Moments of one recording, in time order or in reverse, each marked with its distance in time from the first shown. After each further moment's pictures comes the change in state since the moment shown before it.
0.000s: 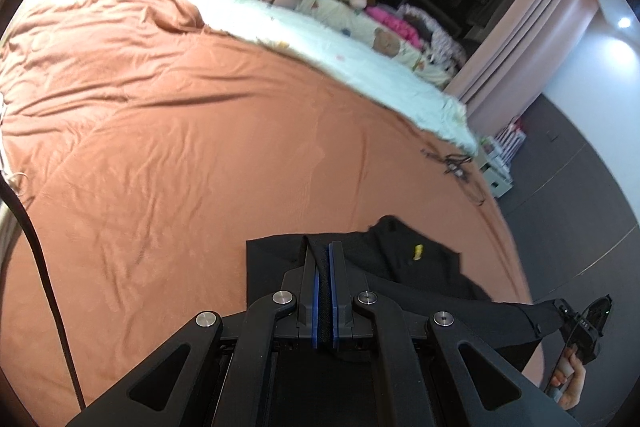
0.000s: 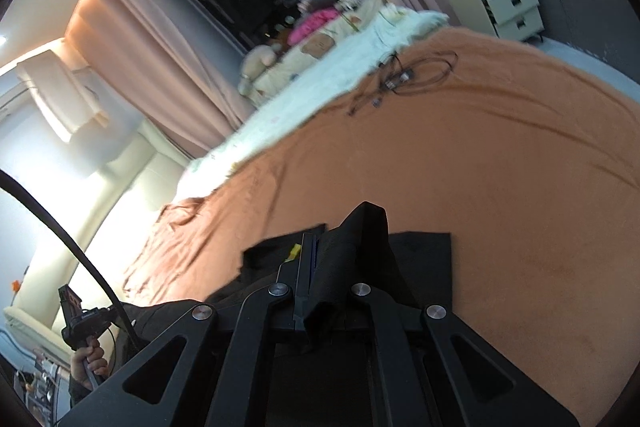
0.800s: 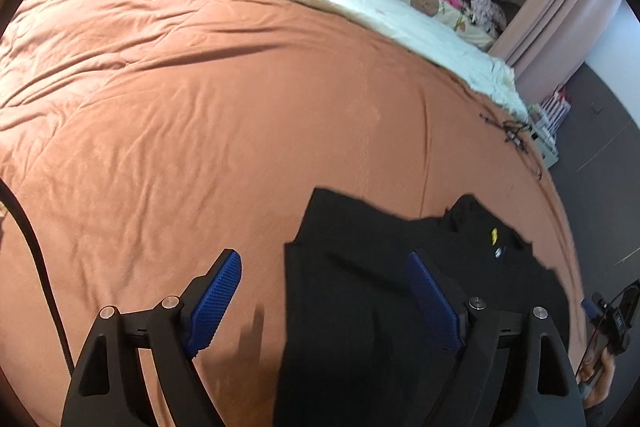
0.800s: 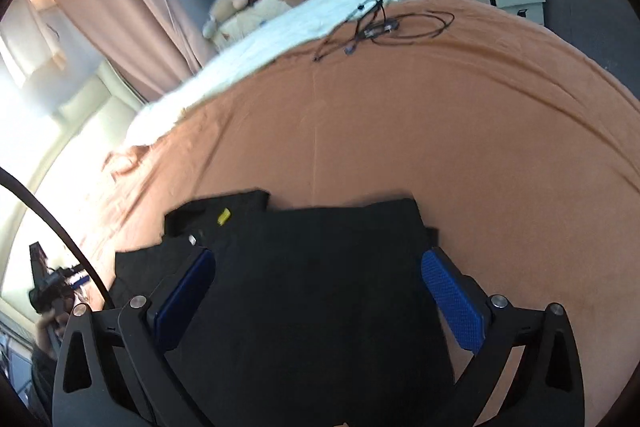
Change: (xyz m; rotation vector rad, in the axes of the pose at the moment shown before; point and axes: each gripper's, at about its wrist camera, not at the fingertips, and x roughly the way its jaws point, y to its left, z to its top) left arm 0.098 0.034 -0.003 0.032 0.121 0.143; right arm 0.038 0.081 0.021 -0.151 0.166 -0.209
